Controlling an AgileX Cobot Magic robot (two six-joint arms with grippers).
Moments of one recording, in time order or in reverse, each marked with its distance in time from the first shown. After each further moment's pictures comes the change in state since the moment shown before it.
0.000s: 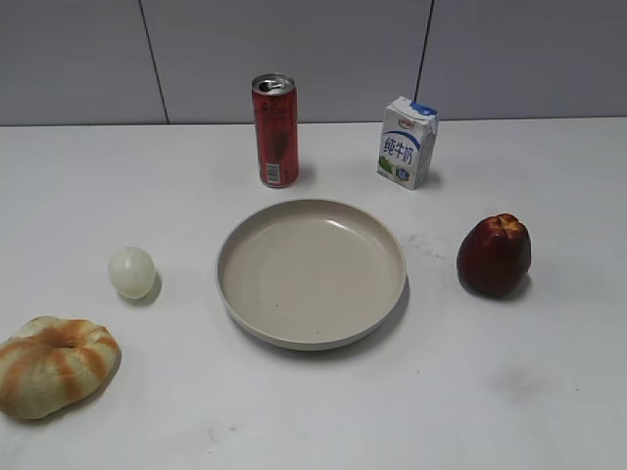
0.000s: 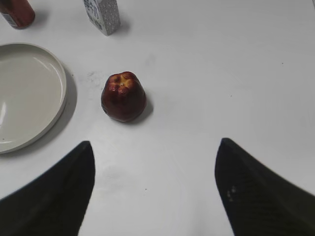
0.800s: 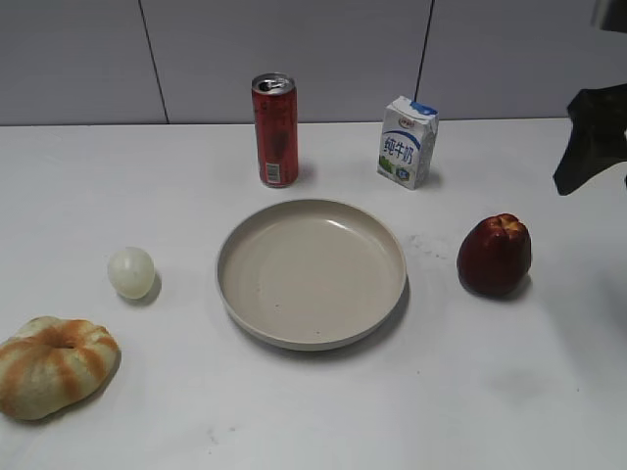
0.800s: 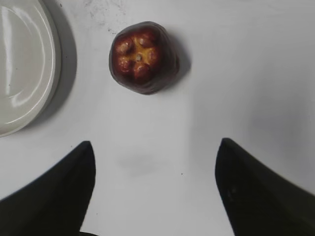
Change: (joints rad) left arm 0.000 0.000 0.000 0.000 0.000 0.000; right arm 0.017 0.798 -0.412 0.114 0.206 0.000
